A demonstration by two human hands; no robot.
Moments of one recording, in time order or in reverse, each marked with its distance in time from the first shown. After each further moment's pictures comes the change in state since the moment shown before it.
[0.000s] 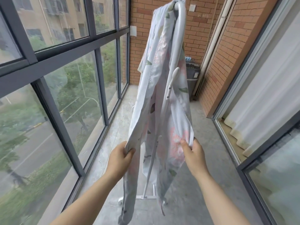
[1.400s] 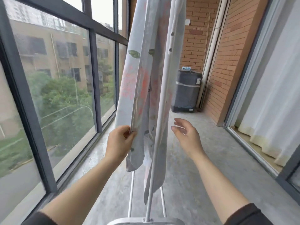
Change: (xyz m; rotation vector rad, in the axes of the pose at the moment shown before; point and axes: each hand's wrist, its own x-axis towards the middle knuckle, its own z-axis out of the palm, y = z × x) left_hand 0.056 -0.314 0.239 0.039 0.297 0.377; right_hand 0.051 0.375 0.177 0.128 -0.032 -0.291
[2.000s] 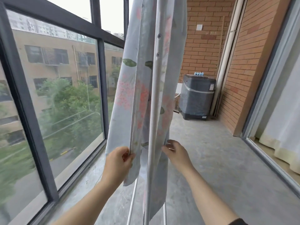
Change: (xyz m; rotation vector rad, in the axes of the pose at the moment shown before) left_hand 0.001 -0.023 0.051 0.085 -0.020 -0.142; right_hand 0.049 0.055 0.019 -0.052 -0.262 0.189
